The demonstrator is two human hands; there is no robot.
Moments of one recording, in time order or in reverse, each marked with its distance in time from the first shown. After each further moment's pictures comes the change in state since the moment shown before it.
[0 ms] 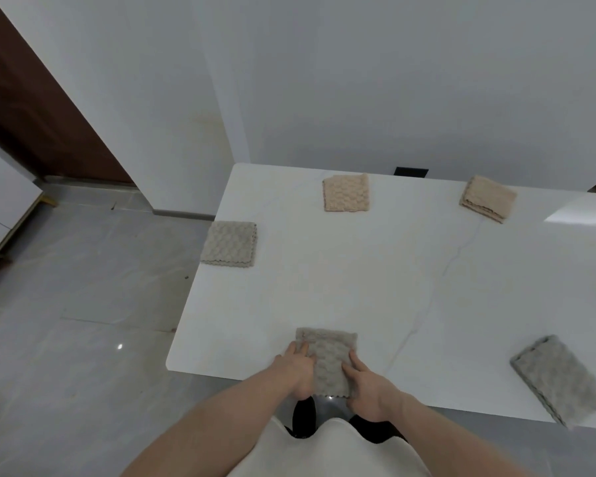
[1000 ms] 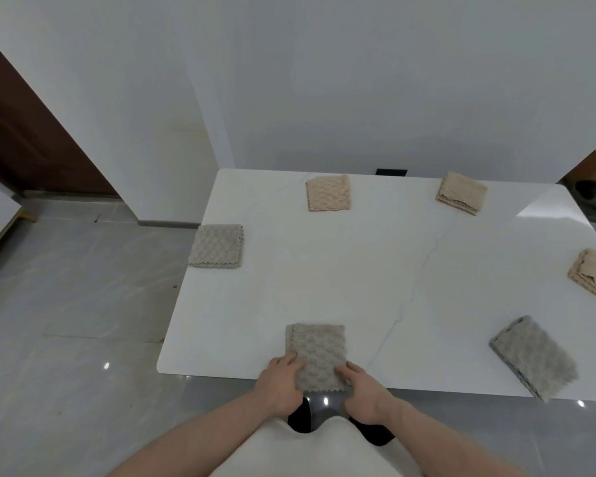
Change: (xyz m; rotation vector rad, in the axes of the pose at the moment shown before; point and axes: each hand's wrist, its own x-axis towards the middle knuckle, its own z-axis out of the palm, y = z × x) left_hand -0.041 -0.004 0.044 -0.392 0.286 0.079; right_hand -0.049 -0.016 0.010 0.245 0.083 0.100
